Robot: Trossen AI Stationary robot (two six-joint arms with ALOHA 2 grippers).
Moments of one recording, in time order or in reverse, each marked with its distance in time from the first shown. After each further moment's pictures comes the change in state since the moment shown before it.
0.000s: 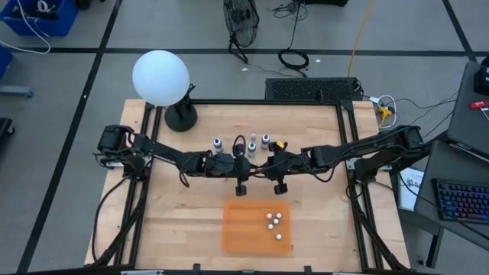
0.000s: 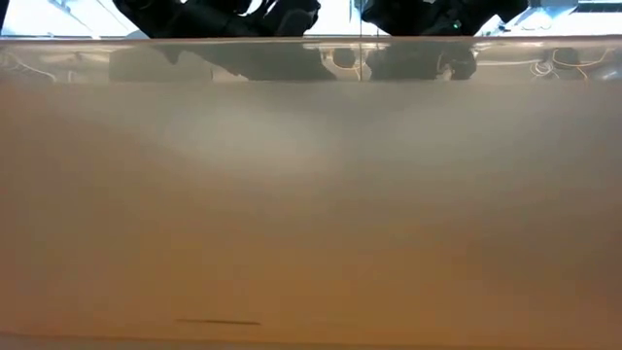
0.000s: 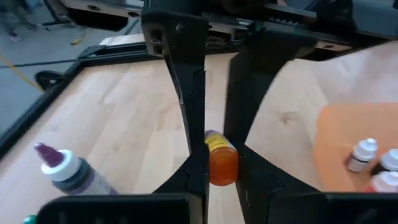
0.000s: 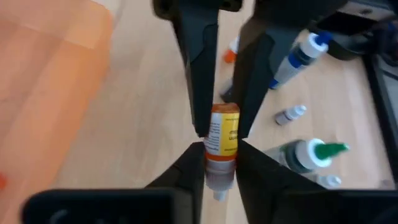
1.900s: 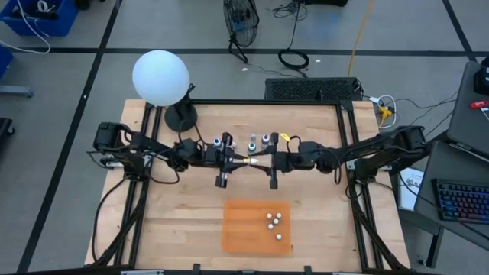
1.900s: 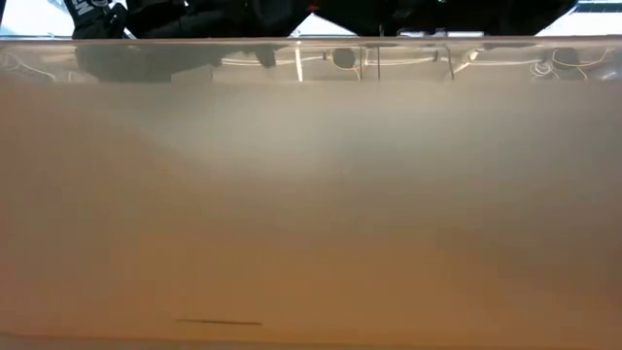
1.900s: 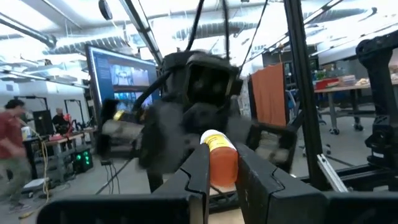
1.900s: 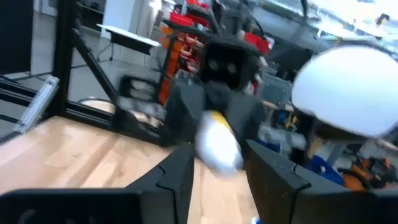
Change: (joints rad) left arm 0.116 -0.061 -0.331 1.006 0.377 0.071; right arm -0.031 -0.031 -0.229 0.993 -0.132 -0.082
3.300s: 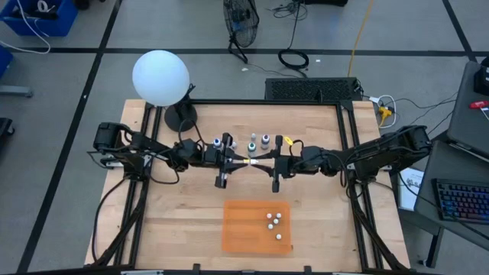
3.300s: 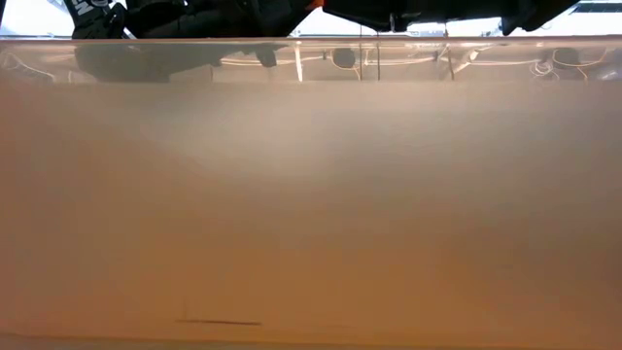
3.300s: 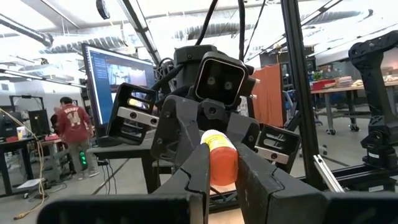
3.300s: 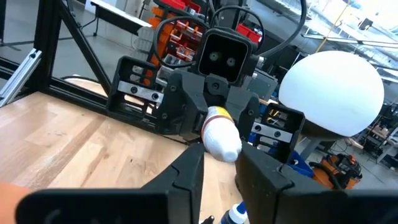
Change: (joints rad) left arm -0.001 0.001 0.000 0.003 0.009 -0.008; right arm 0.061 -0.046 0.001 -0.089 0.131 -0.097
